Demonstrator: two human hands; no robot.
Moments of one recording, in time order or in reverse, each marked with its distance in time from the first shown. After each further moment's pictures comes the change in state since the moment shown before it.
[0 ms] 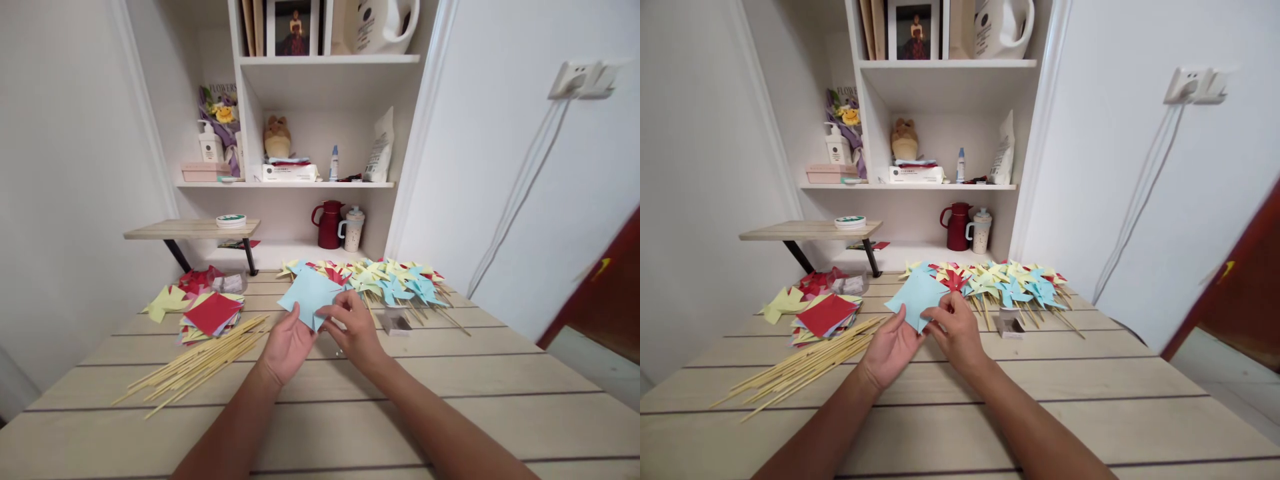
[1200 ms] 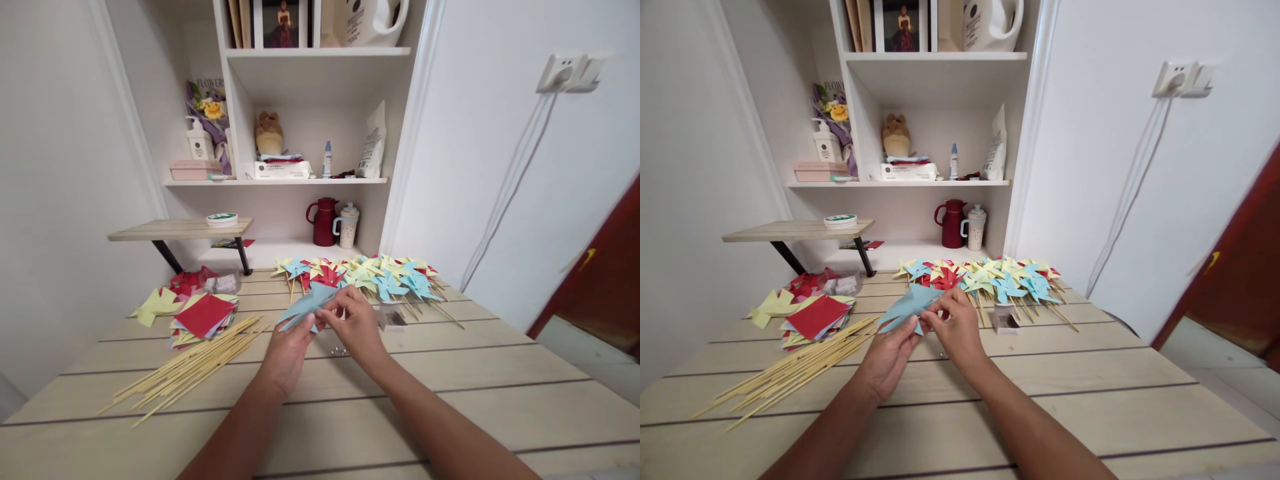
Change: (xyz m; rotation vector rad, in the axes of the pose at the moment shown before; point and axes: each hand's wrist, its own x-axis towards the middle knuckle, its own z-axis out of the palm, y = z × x) left_hand -0.009 -0.017 0.003 0.349 0.122 0.167; right_hand 0.010 -0.011 -0.009 0.120 0.040 0.393
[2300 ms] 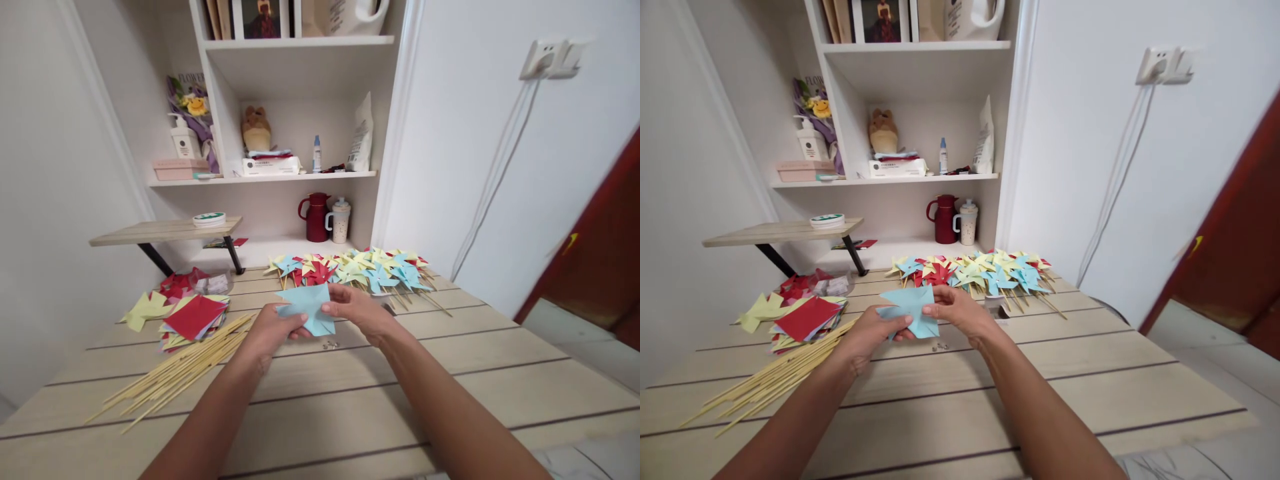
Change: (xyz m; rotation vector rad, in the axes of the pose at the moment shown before) left_hand 0.011 0.041 0.008 0.684 0.050 -0.198; right_hand 0.020 0.015 -0.036 0.618 -0.480 0.497
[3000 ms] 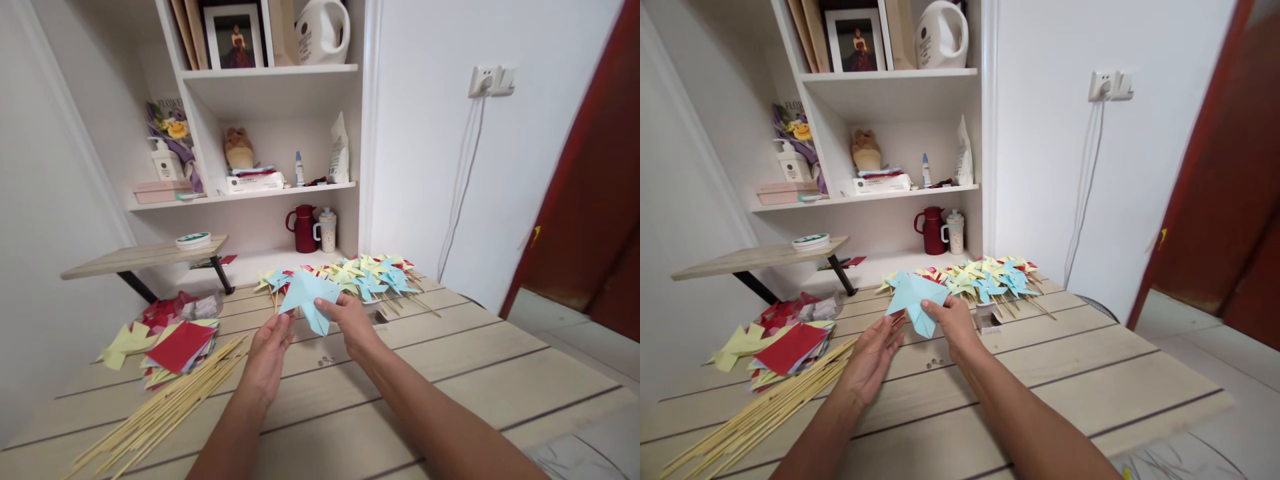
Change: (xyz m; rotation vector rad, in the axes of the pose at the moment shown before) left_hand 0.021 -0.039 0.008 -0.466 0.061 0.080; right_hand 0.012 0.009 0.019 0.282 0.539 -0.006
